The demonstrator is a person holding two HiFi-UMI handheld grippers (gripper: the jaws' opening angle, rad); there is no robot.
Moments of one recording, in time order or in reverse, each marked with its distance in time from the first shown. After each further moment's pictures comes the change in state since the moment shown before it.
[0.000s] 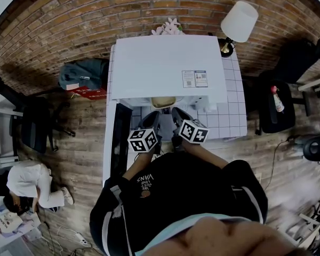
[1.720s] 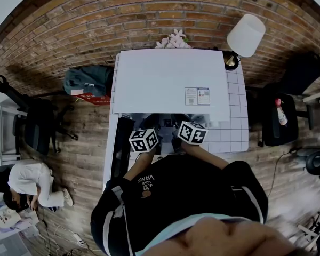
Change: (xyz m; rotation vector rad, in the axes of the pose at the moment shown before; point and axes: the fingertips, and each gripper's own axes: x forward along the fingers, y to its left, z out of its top) left arm 0.041 0.024 0.033 -0.002 -0.015 0.056; right arm 0.048 -0.001 0.030 -0.039 0.046 0.030
